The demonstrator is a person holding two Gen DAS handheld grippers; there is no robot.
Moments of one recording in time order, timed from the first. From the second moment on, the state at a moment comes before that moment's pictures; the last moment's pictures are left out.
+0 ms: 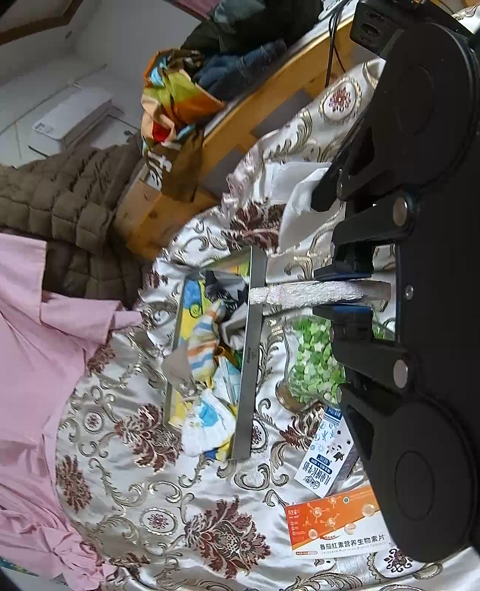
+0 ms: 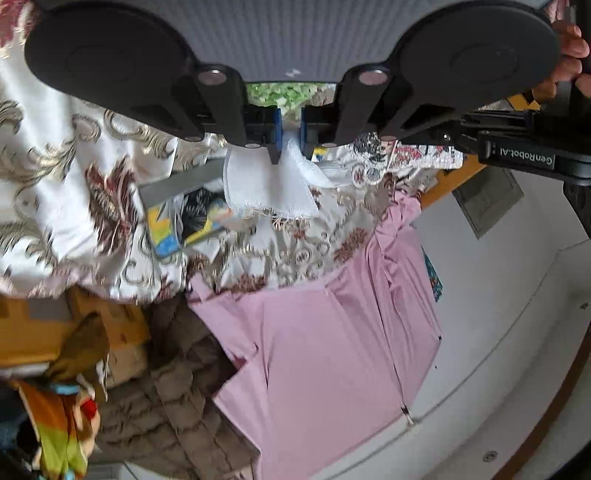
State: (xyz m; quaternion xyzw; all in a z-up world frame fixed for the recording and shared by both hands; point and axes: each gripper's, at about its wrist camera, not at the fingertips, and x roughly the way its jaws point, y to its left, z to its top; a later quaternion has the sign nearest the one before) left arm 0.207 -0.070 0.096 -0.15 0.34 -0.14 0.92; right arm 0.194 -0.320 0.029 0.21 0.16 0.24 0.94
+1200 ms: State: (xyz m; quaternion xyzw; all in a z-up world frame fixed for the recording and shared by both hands) left arm 0.393 -0.087 0.108 -0.09 0.26 -0.22 0.94; right arm 0.347 -0.333 0.066 0.11 0.12 0.17 0.97
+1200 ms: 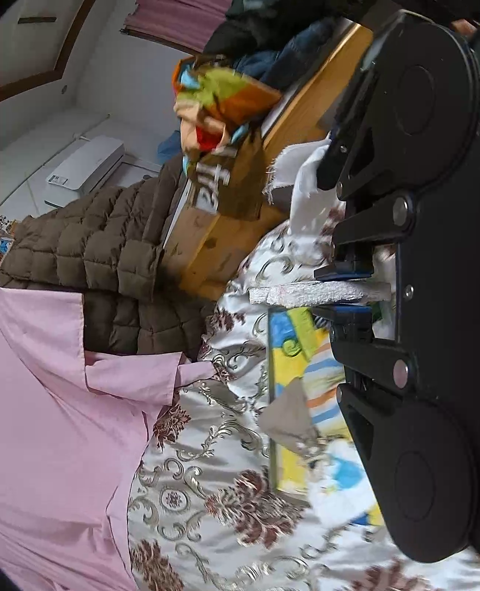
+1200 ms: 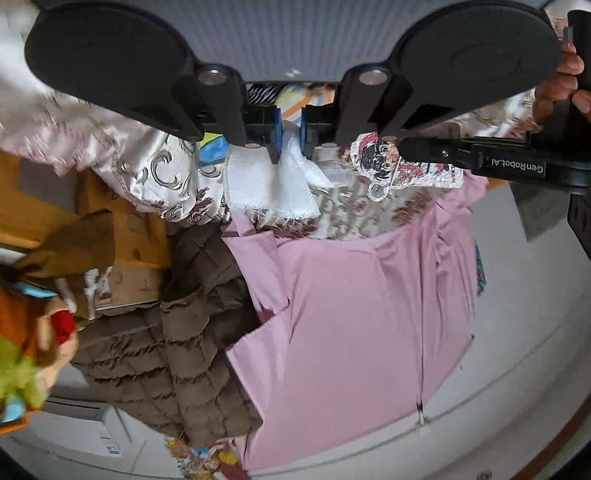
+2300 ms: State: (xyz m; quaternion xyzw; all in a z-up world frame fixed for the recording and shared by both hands) left arm 0.627 -0.089 -0.011 -0.15 0.39 -0.18 0.89; right arm 0.580 -0.297 -0.014 0.06 0.31 0.14 0.94
